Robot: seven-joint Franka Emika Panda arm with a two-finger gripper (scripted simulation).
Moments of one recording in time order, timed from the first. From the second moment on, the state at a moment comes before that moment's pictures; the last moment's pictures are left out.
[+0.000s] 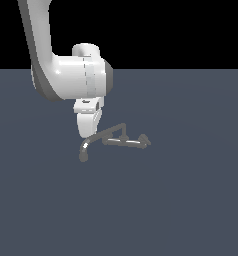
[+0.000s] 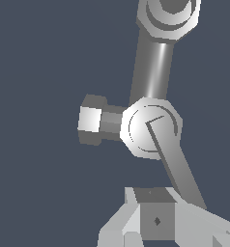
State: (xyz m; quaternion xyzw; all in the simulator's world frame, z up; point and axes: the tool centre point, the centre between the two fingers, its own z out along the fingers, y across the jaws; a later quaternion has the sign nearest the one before) arm 0.034 0.097 0.058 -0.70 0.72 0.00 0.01
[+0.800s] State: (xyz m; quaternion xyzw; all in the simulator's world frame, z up) arm -0.006 0.092 0.059 -0.70 0.71 0.00 0.01
